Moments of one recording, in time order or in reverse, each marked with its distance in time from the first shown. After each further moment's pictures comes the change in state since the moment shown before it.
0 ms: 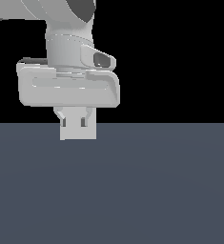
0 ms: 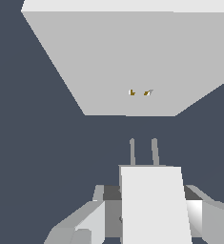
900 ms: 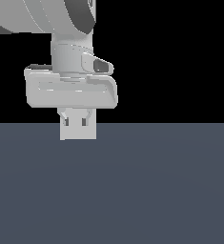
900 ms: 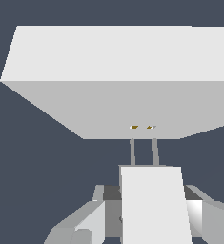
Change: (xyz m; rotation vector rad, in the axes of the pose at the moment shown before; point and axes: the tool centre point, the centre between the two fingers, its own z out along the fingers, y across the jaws) arm 0.025 0.000 0.007 -0.001 -0.001 0.004
